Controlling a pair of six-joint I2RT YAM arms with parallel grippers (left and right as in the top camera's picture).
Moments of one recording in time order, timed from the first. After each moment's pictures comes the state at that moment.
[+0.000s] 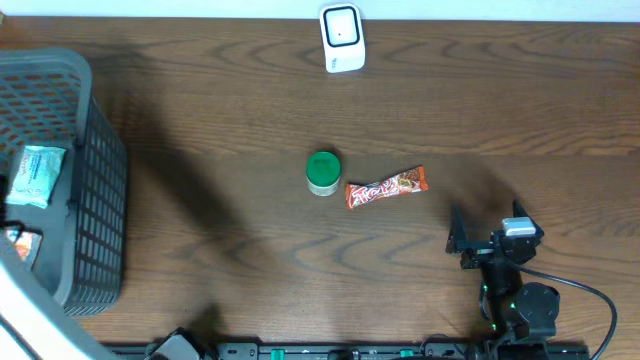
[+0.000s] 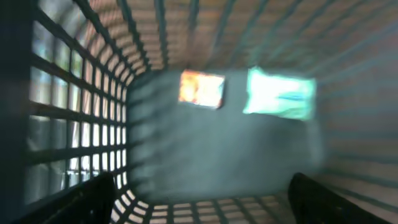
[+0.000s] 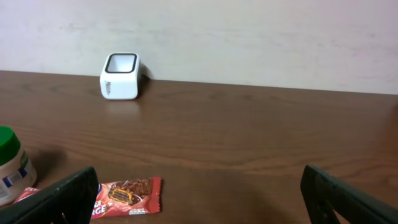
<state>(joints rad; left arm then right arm) 0.74 1.34 1.58 -1.32 -0.34 -0.80 0.05 0.01 0.01 -0.07 -0.04 0.00</state>
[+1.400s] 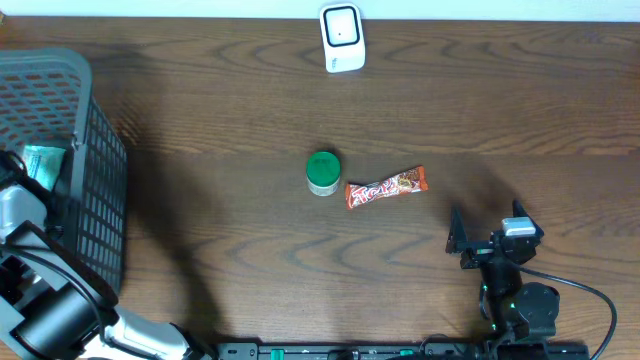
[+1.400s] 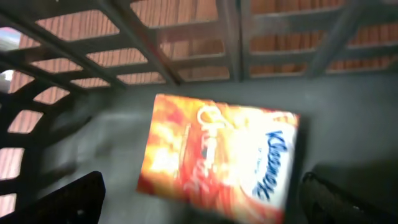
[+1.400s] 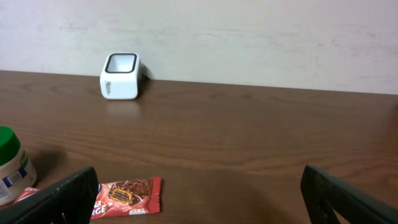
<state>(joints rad) 0.79 1.82 1.12 -0.54 -0.56 -0.72 0.05 0.01 0.01 -0.07 -0.04 0.00</state>
